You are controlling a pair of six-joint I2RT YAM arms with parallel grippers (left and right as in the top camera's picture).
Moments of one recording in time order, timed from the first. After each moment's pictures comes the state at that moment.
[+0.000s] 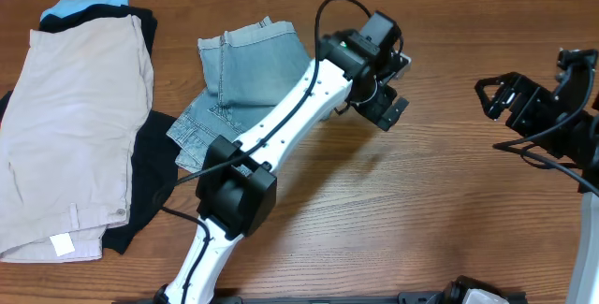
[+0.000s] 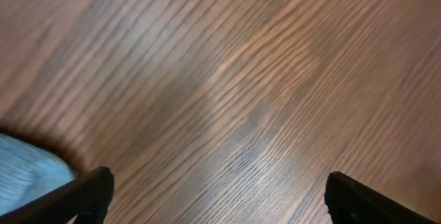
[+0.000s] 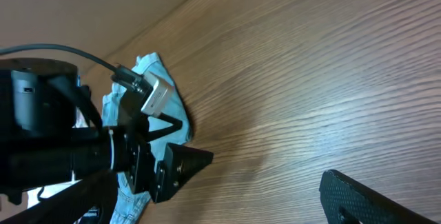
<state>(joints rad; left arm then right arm) -0.68 2.32 2.22 -1.13 0.26 -0.03 -0.35 1.20 1.39 -1.07 -0.54 0.23</state>
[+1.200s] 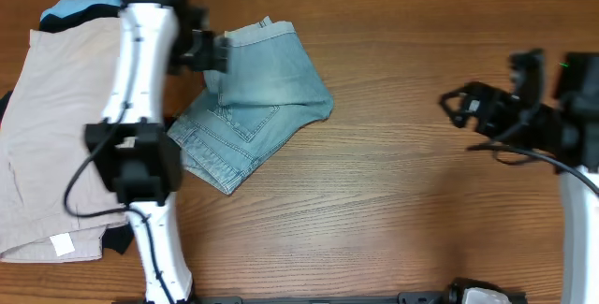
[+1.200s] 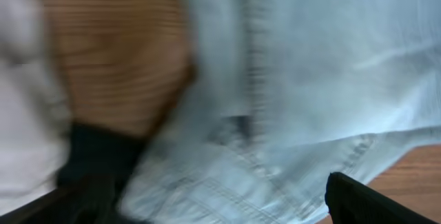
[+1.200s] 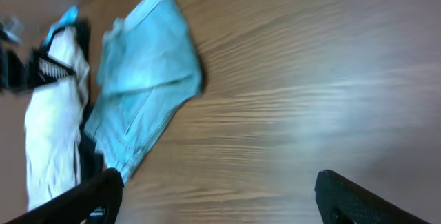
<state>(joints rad) 0.02 2.29 2.33 -1.48 0.11 -0.04 -0.16 1.28 1.39 -1.12 -0.53 0.15</state>
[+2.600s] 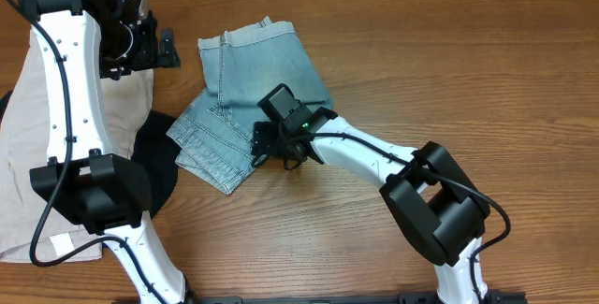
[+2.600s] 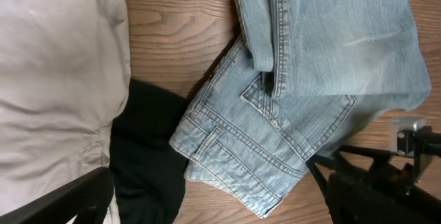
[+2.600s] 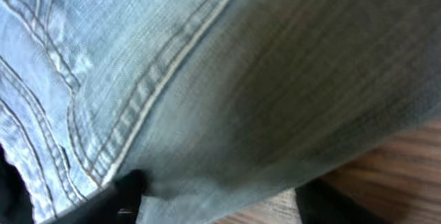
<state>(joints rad) 0.18 2.13 2.33 -1.59 0.21 0.06 0.75 2.10 1.41 -0.42 -0.17 0.85</state>
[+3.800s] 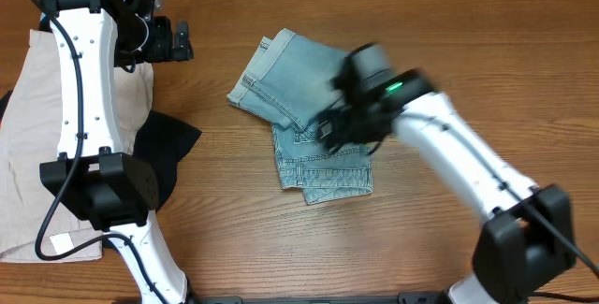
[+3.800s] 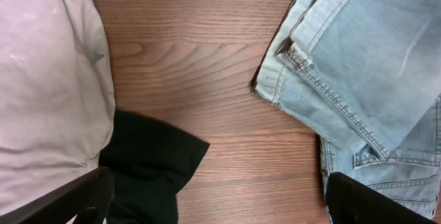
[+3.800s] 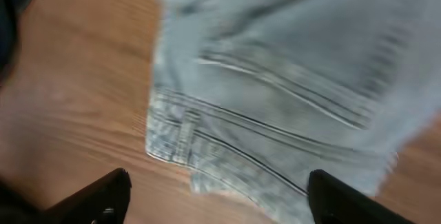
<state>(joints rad) 0.13 2.14 2.33 -1.52 0.21 0.06 0.54 1.75 1.42 -0.96 -0.25 0.27</state>
